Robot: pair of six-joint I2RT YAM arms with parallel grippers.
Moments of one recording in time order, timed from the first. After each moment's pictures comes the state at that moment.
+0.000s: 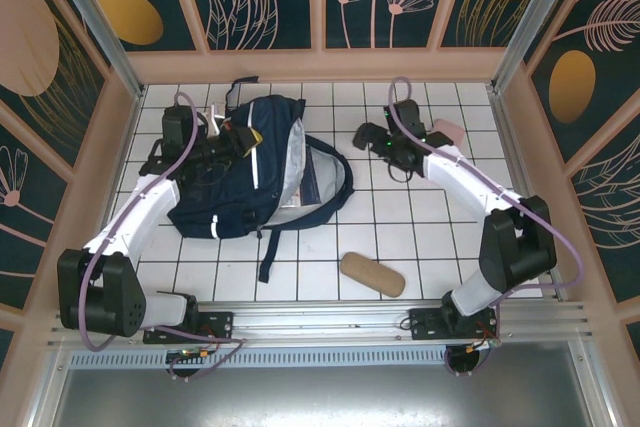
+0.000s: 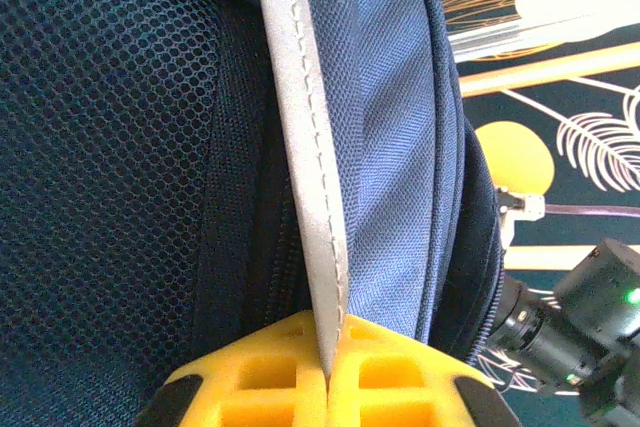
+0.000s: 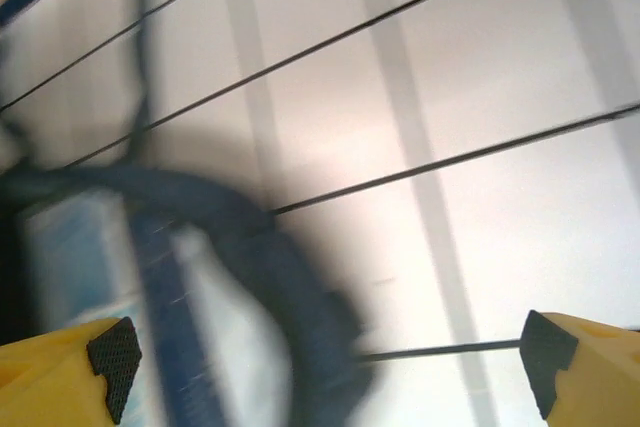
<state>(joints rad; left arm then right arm) -0.15 1.34 0.96 -0.13 0.72 -0.93 0.40 1.57 1.21 -0.52 0.06 0.73</state>
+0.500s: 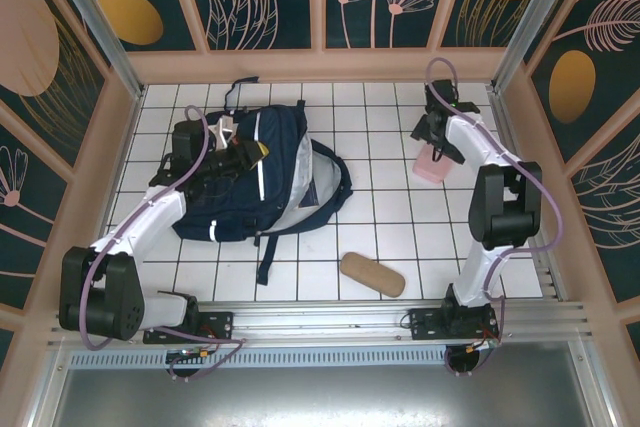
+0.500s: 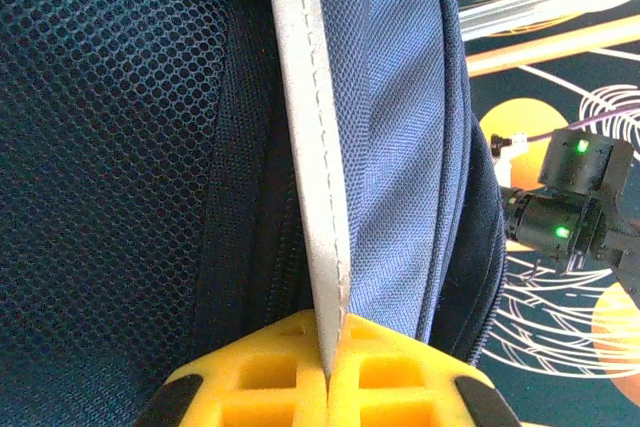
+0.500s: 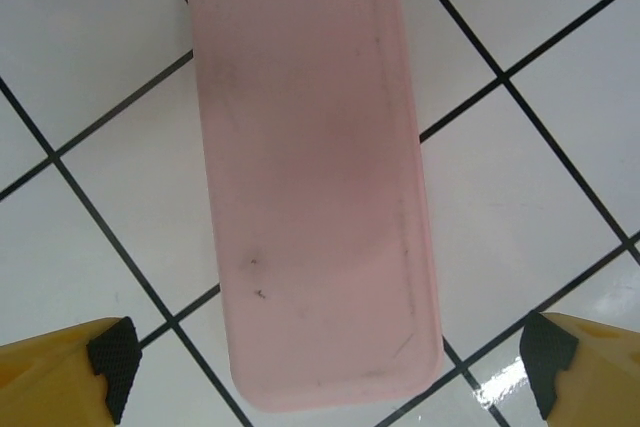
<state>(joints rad) -0.18 1.32 0.83 0.00 0.71 -0.92 0.11 1.84 1.47 -0.78 0.28 0.64</state>
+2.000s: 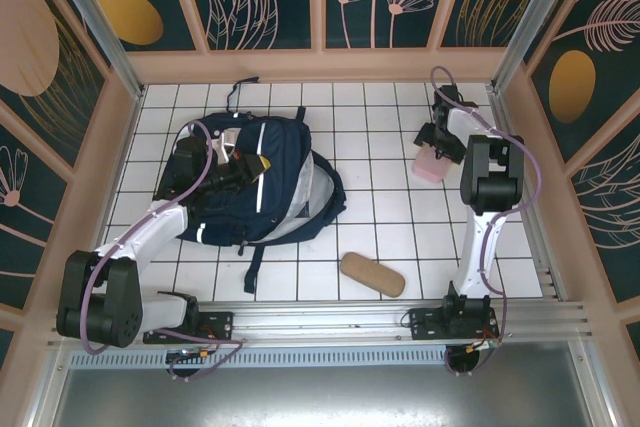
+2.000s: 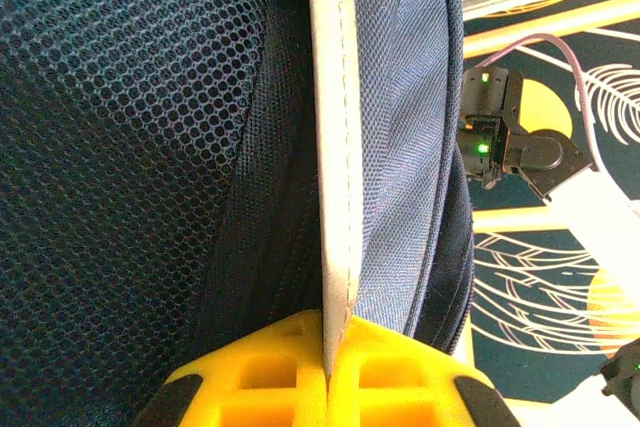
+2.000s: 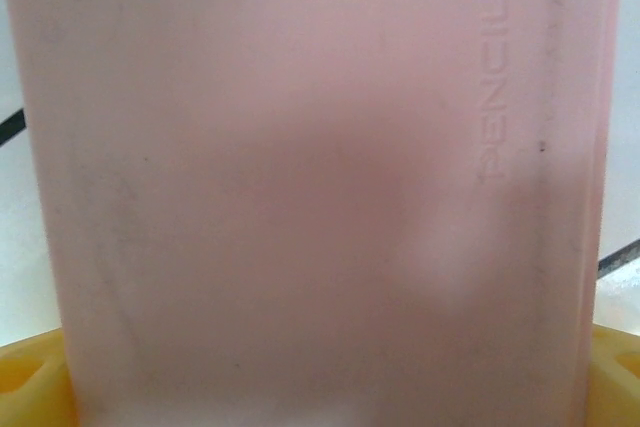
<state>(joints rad) -0.19 1.29 0.68 0.14 0.74 -0.95 0.01 2.19 1.66 -0.75 0.13 0.50</state>
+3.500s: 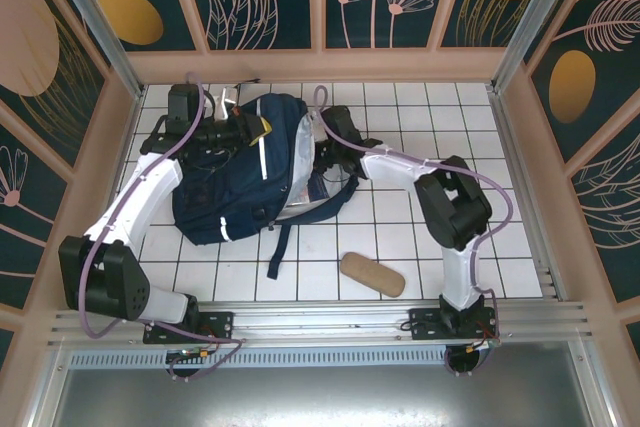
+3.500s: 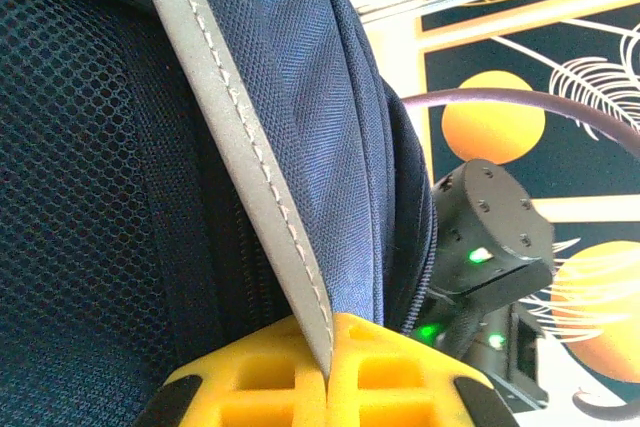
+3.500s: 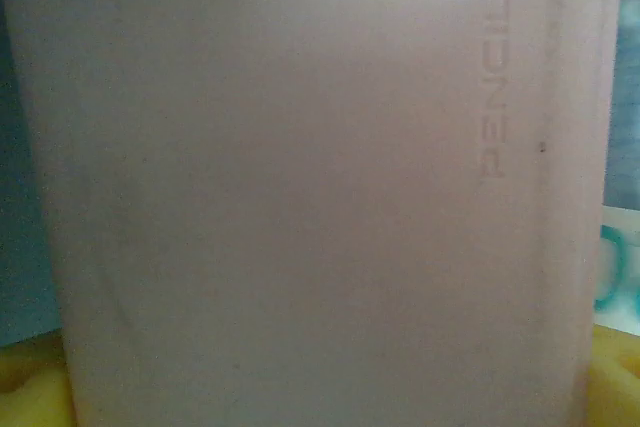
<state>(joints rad) -0.19 1.43 1.22 -0.36 0.79 -0.86 0.67 2.00 1.37 0.07 -0.63 0.84</state>
